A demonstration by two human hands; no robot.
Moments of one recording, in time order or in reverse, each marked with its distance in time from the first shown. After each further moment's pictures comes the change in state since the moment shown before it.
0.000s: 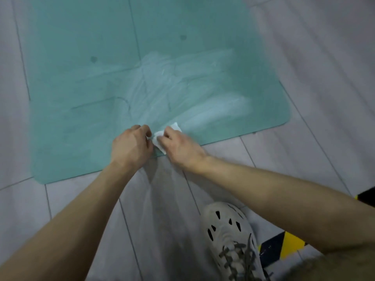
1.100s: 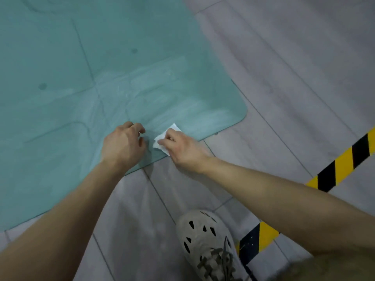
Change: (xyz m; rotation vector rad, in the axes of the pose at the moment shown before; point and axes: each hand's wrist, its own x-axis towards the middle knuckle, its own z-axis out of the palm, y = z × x) left_hand 0.044 0.083 -0.009 0.013 -0.052 0.193; right_hand -0.054 0.082 -0.037 0.048 0.119 0.098
